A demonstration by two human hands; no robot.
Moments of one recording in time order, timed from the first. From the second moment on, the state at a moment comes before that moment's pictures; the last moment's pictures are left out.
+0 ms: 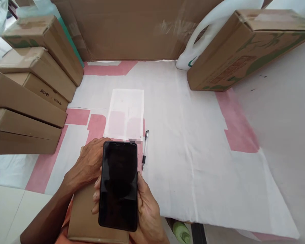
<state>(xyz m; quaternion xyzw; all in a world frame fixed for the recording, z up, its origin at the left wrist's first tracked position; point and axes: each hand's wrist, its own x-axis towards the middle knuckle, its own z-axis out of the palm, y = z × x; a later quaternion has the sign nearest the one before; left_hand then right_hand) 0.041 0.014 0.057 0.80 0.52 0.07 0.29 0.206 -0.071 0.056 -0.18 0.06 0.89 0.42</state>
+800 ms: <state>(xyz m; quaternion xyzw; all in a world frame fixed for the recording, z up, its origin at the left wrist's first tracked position) 0.043 0.017 0.061 0.80 0.52 0.07 0.29 0.206 -0.072 0.053 -0.20 0.07 0.89 0.40</state>
